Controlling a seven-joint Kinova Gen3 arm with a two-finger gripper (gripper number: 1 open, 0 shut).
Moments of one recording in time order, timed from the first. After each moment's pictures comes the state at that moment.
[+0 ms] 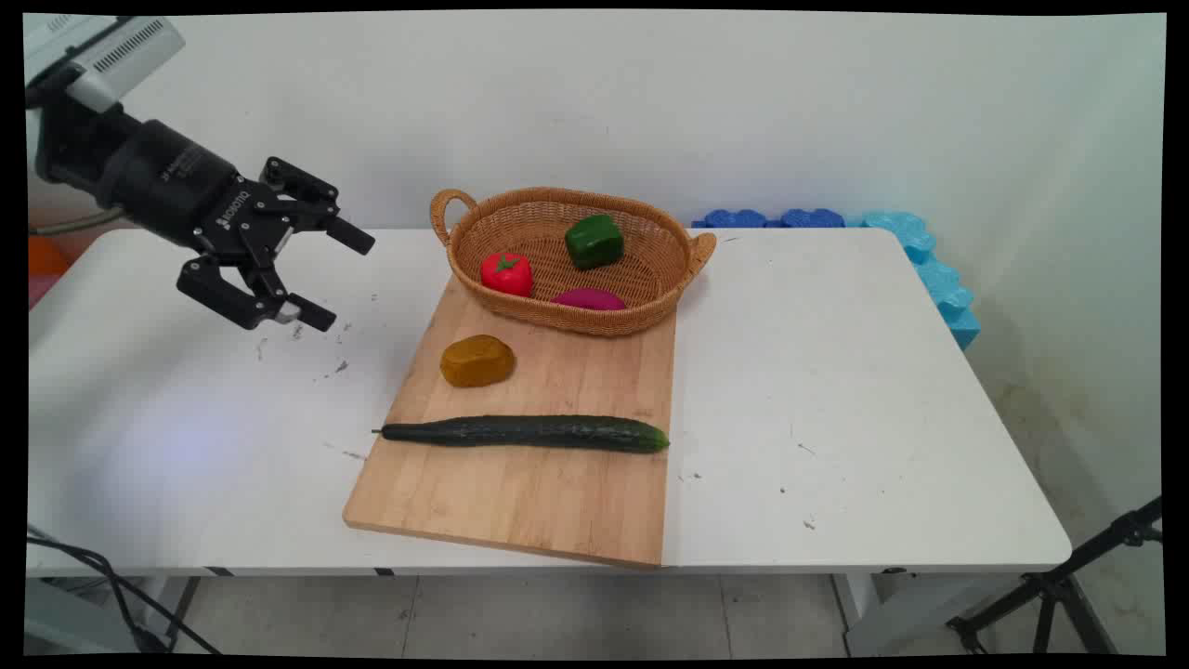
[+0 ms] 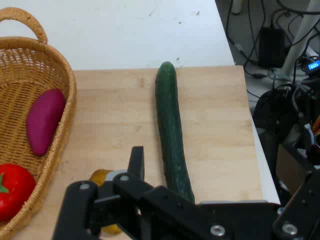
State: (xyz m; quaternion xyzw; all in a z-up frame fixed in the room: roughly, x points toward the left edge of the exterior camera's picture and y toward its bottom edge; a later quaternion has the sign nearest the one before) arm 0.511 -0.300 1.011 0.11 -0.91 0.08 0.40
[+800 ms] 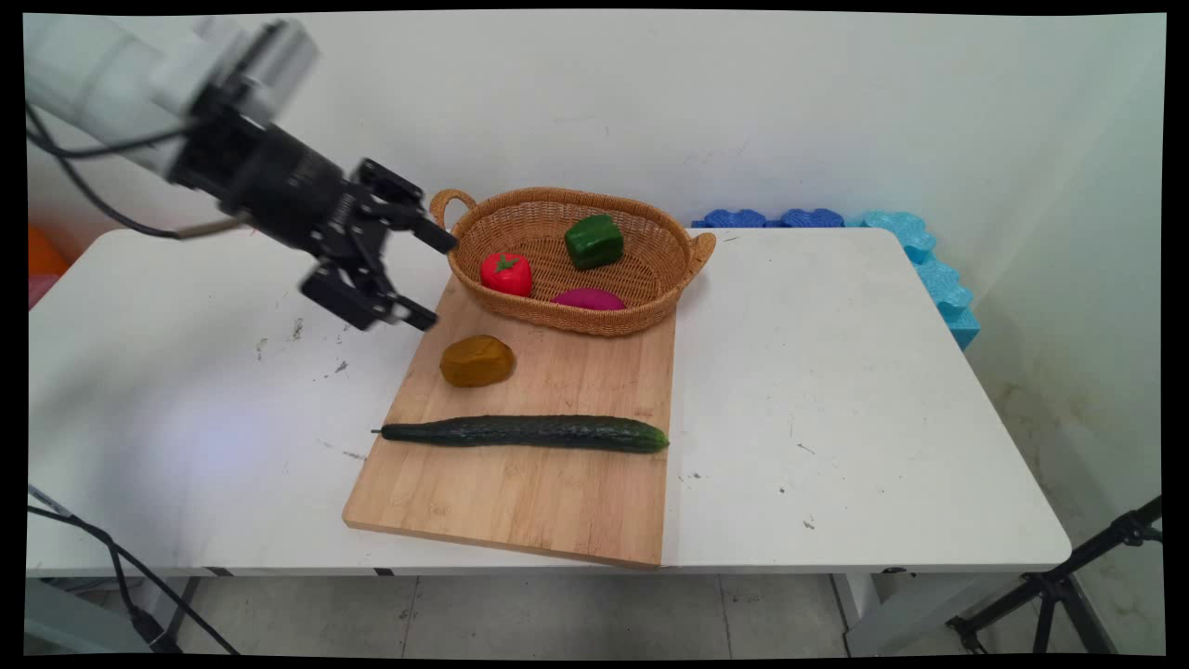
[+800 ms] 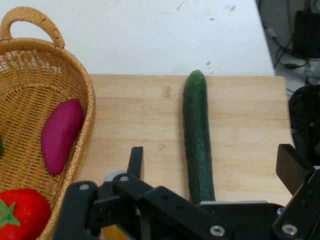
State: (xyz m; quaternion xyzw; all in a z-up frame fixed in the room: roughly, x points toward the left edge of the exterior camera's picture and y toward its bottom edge) arm 0.420 -0.329 1.007 0.14 -0.92 0.10 0.35
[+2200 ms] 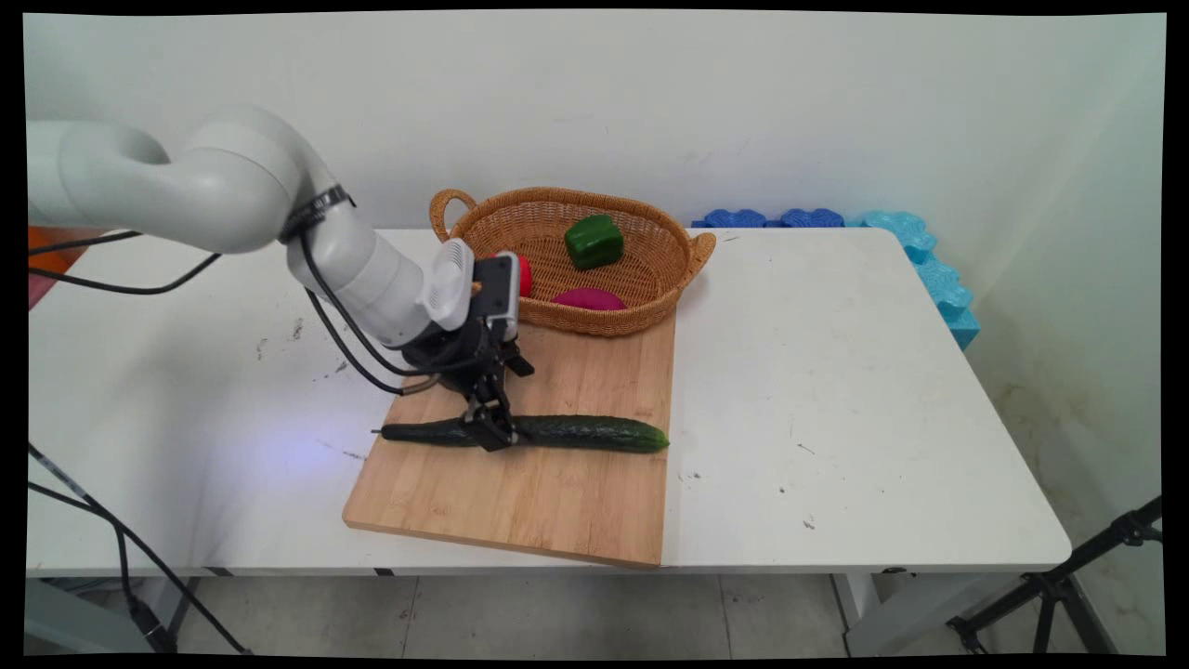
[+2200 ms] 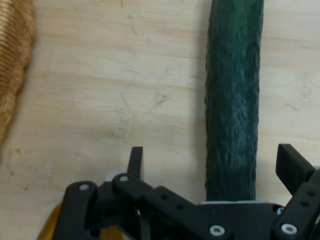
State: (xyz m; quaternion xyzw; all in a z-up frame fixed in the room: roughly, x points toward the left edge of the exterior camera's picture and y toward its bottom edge) arm 0.309 -0.367 0.849 0.19 -0.96 0.10 0.21
